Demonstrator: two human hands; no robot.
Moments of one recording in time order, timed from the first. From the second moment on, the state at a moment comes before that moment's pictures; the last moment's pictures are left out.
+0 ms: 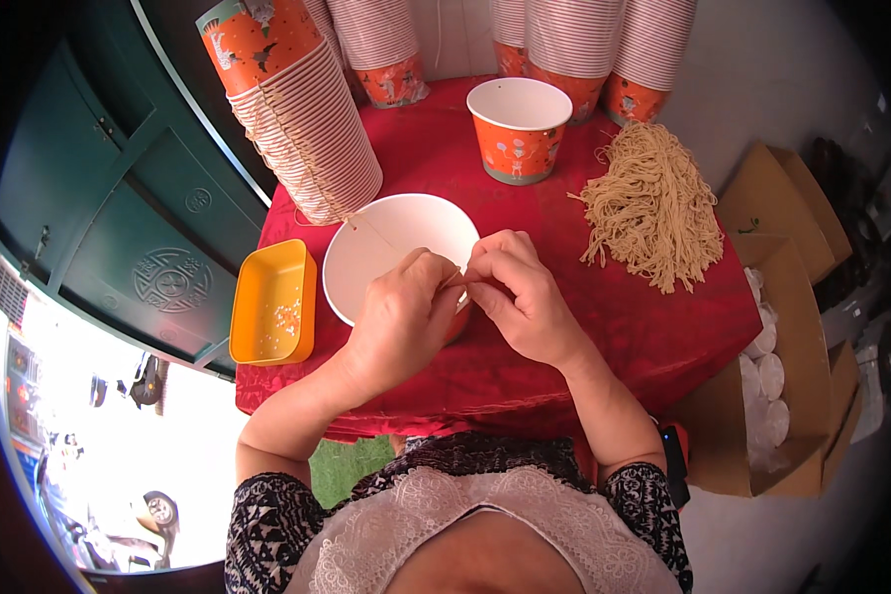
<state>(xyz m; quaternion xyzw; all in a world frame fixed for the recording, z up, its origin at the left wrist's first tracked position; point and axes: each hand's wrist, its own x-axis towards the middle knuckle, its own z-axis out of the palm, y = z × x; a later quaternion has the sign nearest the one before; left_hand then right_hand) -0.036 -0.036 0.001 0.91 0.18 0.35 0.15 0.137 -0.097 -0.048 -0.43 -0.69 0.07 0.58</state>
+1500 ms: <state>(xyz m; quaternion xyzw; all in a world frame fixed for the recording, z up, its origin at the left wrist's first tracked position) -0.052 -0.028 0.035 0.90 0.22 0.24 0.28 0.109 -0.104 -0.061 -0.36 -0.64 -0.02 0.68</state>
